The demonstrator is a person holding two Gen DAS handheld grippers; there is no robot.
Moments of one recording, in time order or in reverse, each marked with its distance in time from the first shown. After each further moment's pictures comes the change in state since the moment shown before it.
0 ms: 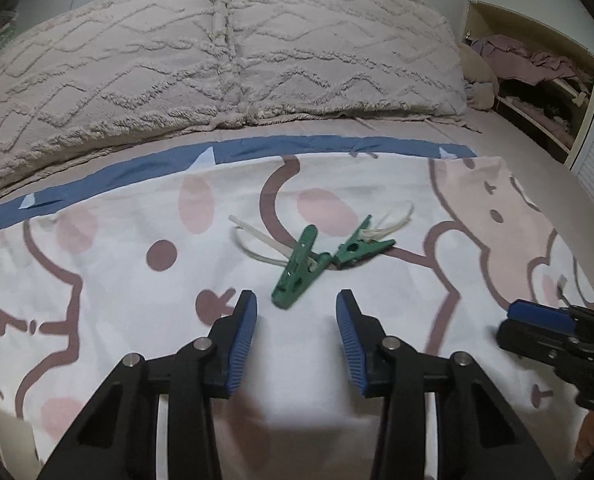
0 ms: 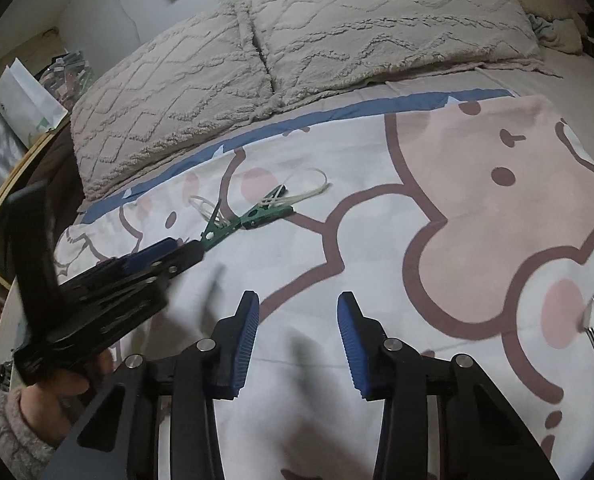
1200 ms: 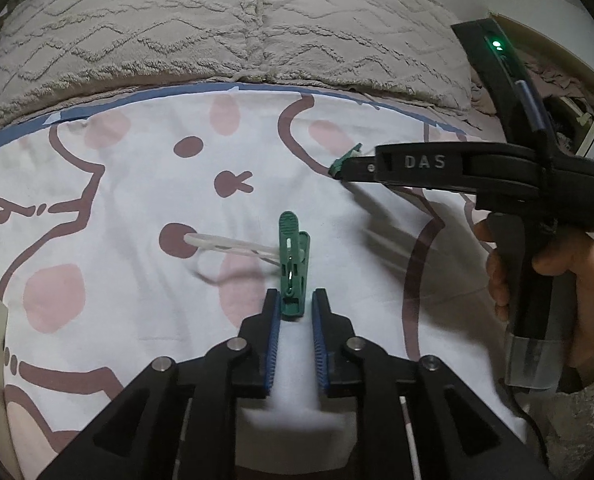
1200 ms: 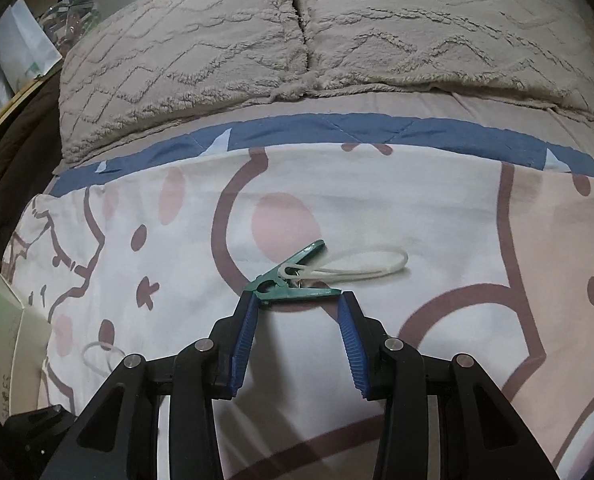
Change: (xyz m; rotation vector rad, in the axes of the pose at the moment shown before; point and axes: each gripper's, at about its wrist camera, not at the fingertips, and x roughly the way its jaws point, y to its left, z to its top) left arm -0.031 0.006 -0.063 -0.121 0.052 -0.039; right arm 0.097 0.032 0.056 -0.174 0.082 -0.055
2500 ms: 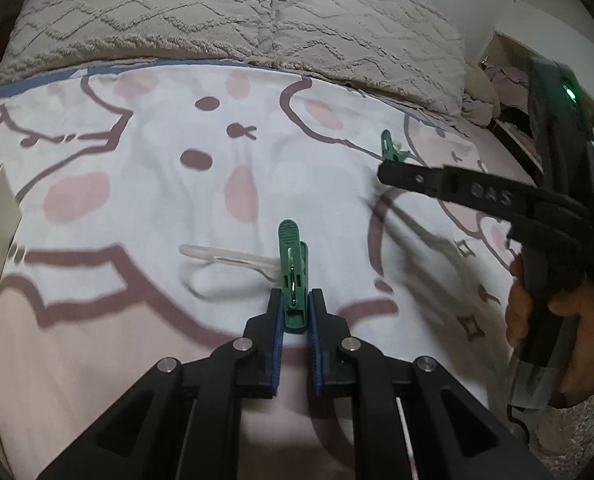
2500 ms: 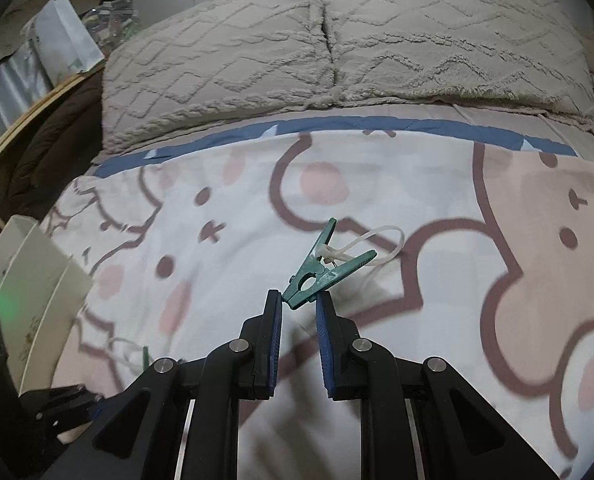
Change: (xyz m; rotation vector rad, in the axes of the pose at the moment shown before) left arm -0.045 0.001 -0.050 -0.099 0.017 -0.062; right arm -0.066 0.022 -0.062 -0.044 -0.071 0.069
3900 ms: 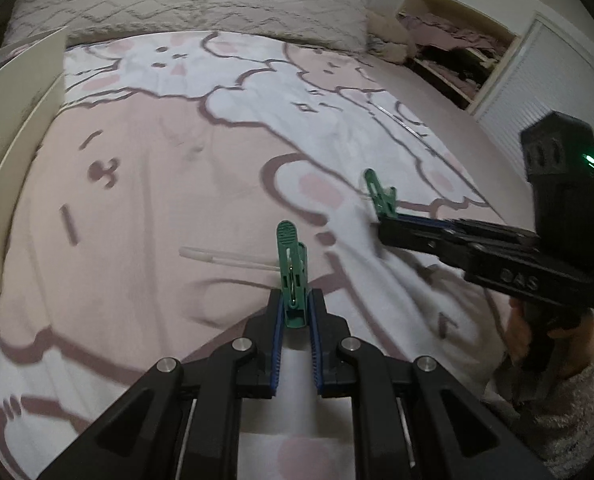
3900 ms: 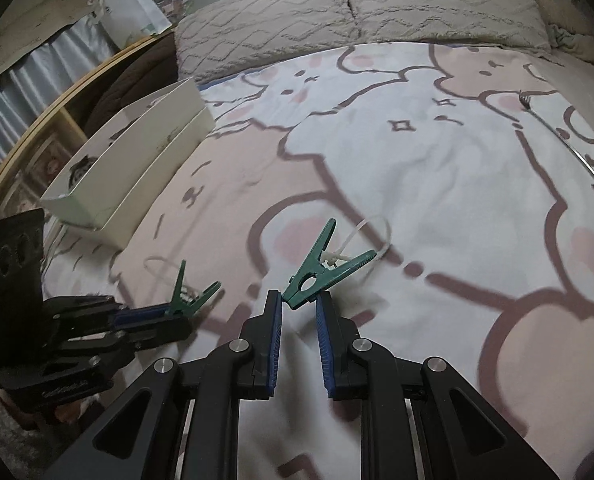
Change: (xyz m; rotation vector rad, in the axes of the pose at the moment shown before) left arm -0.158 -0.059 -0.201 0.139 0.103 -0.126; right arm -0.186 0.072 -0.243 0.024 0.076 0.092
